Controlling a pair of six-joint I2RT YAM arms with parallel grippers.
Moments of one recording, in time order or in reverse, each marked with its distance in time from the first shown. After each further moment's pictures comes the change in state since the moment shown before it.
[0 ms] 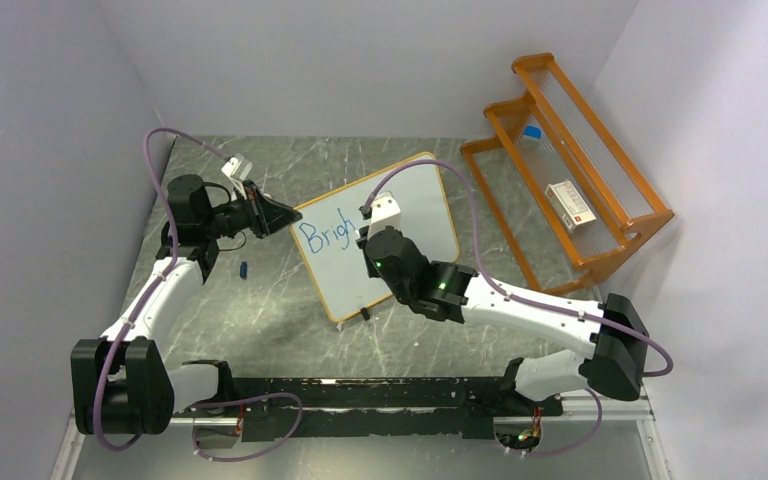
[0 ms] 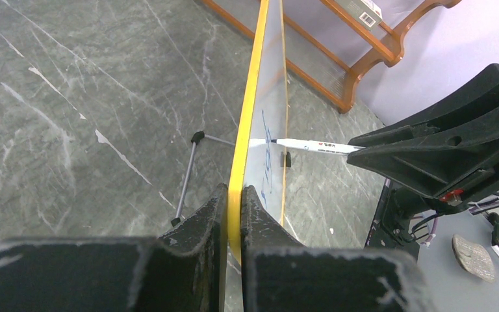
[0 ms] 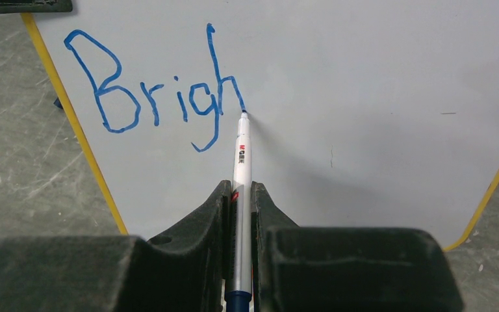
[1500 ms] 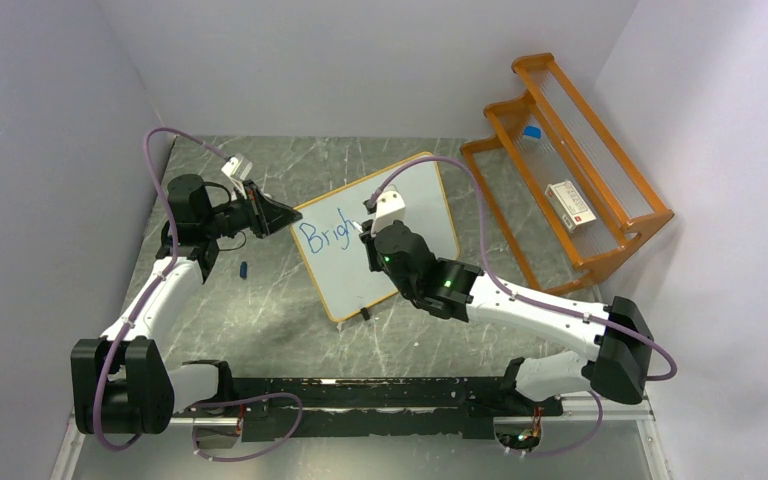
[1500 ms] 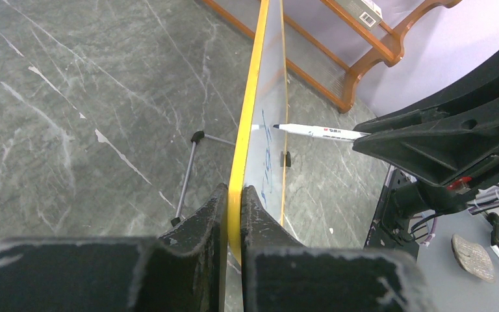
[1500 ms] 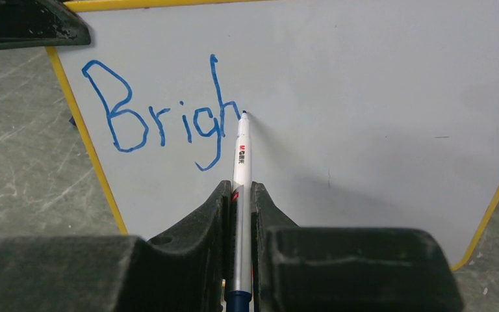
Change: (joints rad) left arm 0.000 0.002 0.003 -0.005 0.000 0.001; right arm -0.031 -0.030 -0.015 0.072 -0.044 -0.039
